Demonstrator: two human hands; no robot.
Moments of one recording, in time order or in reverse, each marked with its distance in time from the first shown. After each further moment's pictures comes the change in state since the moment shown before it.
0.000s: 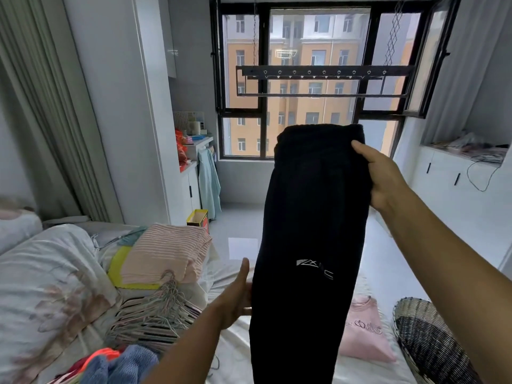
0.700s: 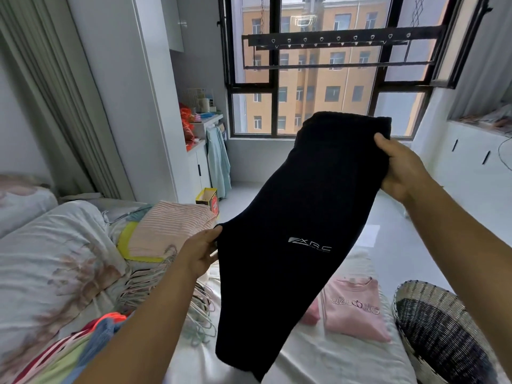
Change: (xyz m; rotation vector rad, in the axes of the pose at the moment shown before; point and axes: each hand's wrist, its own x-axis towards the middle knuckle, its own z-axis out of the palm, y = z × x) left_hand 0.007 0.037 -0.007 -0.335 0.538 0.210; right_hand 0.035 0.009 -0.095 -0.011 -0.053 0.025
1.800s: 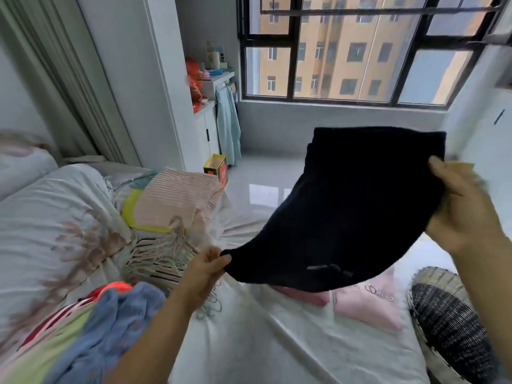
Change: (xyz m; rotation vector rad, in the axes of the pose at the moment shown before) left_hand 0.023 -0.079 -0.045 -0.064 -0.063 0.065; right_hand -0.009 0.063 0.000 0.047 -0.075 0.092
